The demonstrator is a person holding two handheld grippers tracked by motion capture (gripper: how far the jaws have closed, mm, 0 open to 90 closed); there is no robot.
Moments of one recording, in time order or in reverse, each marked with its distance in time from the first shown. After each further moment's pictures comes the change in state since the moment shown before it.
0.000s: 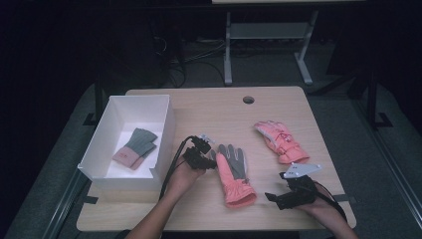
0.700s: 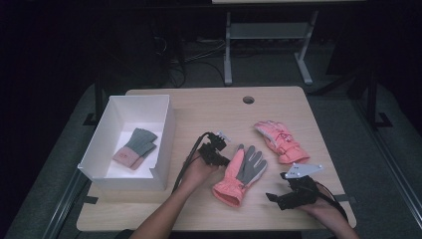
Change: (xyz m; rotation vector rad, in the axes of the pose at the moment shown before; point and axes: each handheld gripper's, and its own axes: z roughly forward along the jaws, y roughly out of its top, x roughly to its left) left arm -0.015 0.018 0.022 0.038 -0.024 0.092; right arm -0.002 -0.002 -0.002 -0.008 0.004 0.000
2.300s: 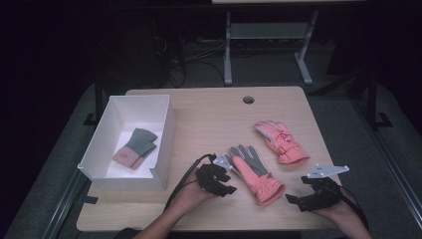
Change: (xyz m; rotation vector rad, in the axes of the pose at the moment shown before) left arm -0.050 -0.044 -0.017 -0.080 -0.093 0.230; right arm -0.020 -0.019 -0.044 0.047 -0.050 0.105
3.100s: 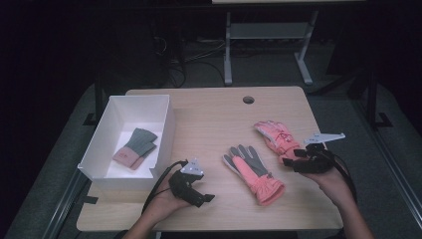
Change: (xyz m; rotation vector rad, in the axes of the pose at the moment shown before) left arm 0.015 -0.060 -0.034 -0.085 0.045 -0.040; right arm -0.037 0.070 0.009 -0.076 -0.071 0.074
